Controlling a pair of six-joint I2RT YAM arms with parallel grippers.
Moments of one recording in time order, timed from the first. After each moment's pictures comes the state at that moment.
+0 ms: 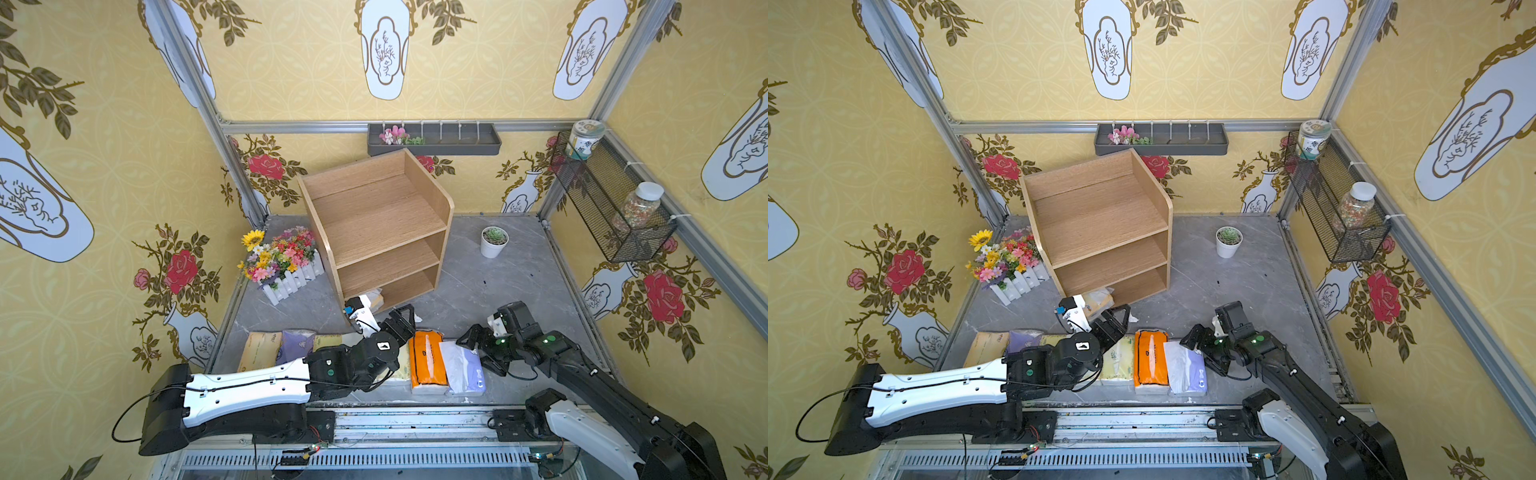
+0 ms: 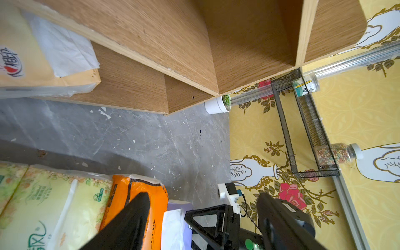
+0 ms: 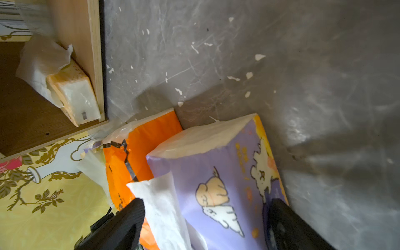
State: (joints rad) left arm -1.31 1.02 0.70 -0.14 -0.75 -1.44; right arm 0.38 0.91 0.45 -0.59 -0.48 0.97
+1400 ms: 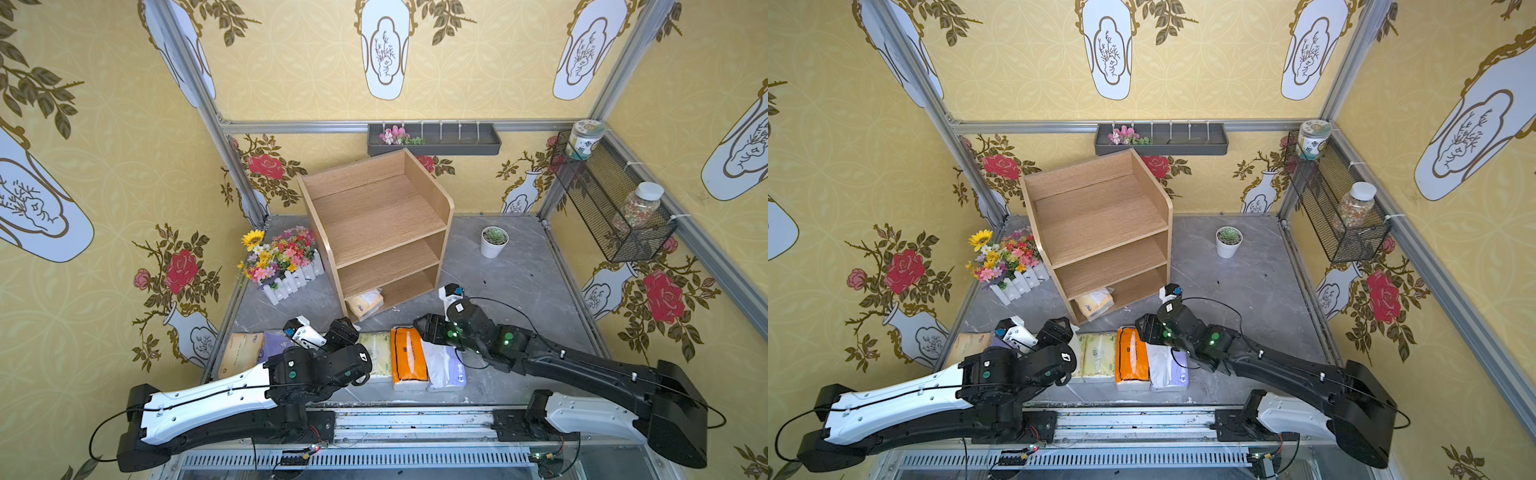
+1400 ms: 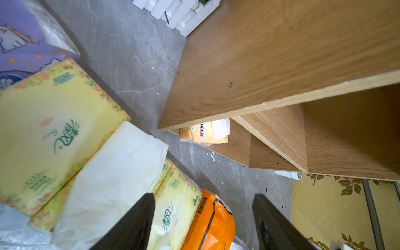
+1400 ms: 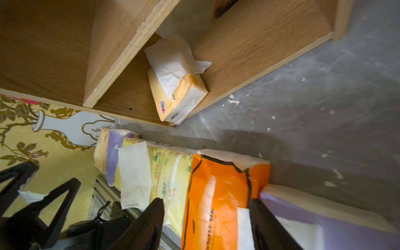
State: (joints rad) left arm -1.27 0.78 0.74 -1.07 -0.88 -2.01; right arm 0.94 1.20 0.66 -0.08 0.06 0.97
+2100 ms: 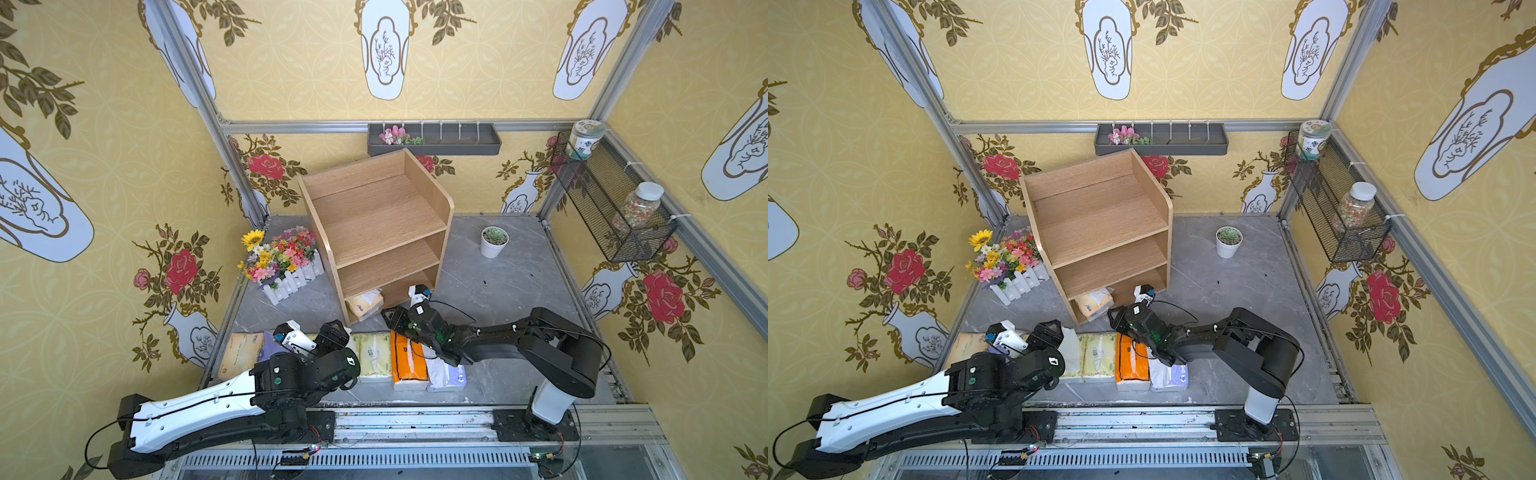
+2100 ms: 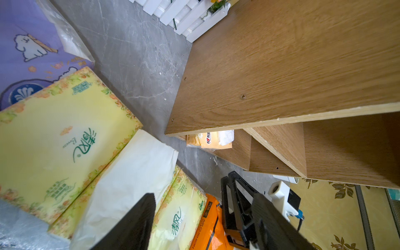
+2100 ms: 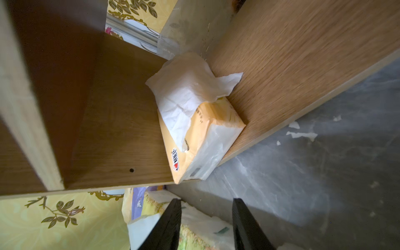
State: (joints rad) left arm -1.27 0.70 0.69 -1.08 -0.88 -2.02; right arm 0.96 1.76 0.73 0.59 0.13 1.18
